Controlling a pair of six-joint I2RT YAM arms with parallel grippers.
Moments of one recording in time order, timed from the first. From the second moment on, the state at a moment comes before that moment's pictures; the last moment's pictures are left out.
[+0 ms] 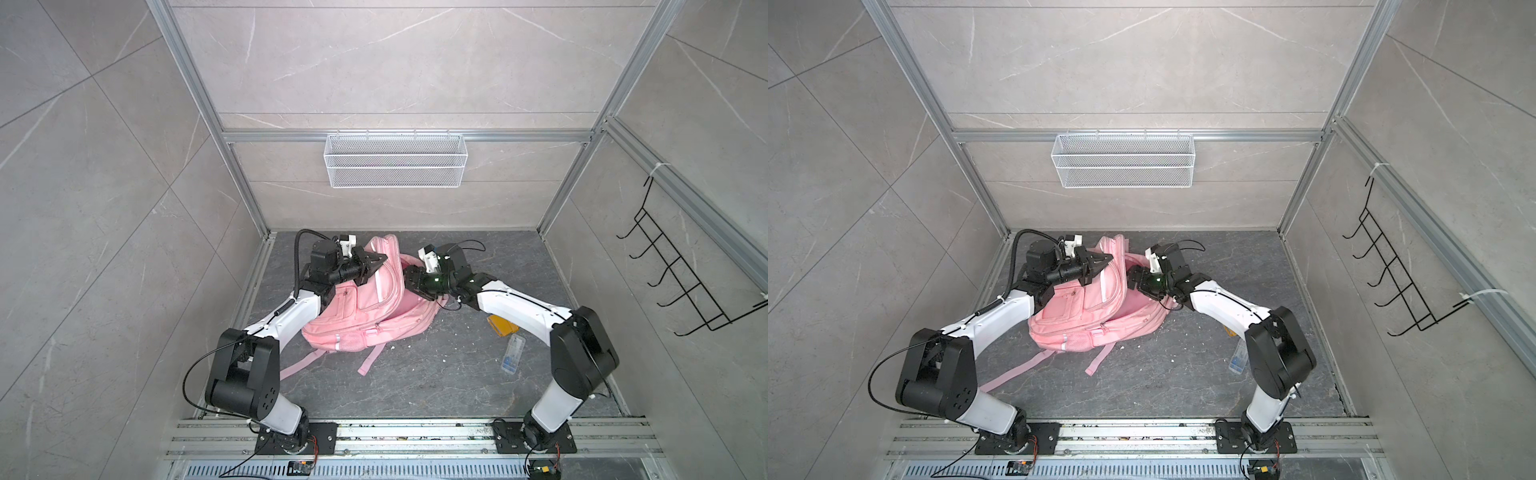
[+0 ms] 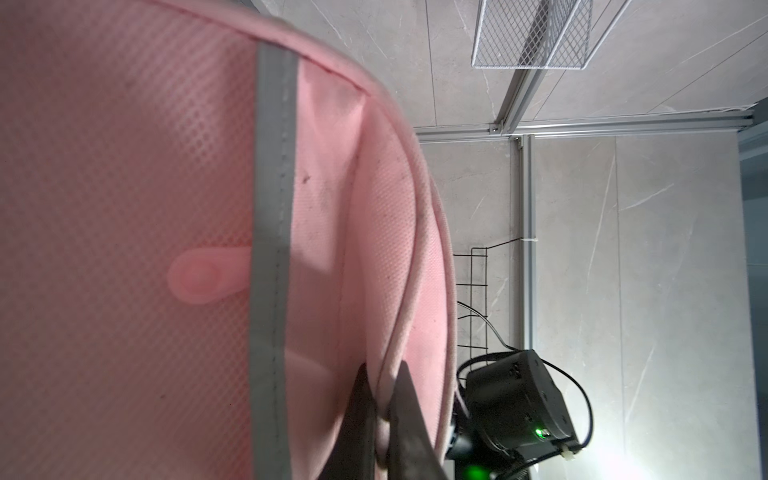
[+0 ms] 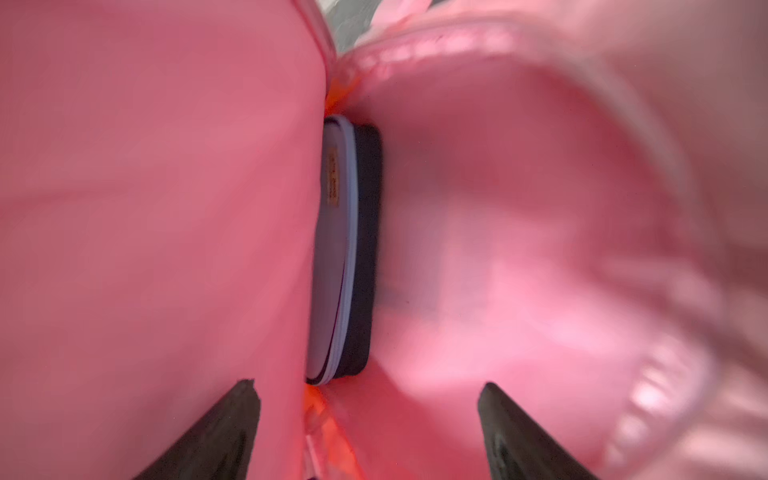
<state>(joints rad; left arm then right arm) -0.29 1.55 1.02 0.25 0.74 -1.24 0.55 1.66 1.21 -0.17 -0.43 0.82</state>
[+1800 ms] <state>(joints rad) -0.30 0.82 0.51 -0.49 0.53 -1.07 0.89 1.72 1.34 -0.66 -0.10 0.55</state>
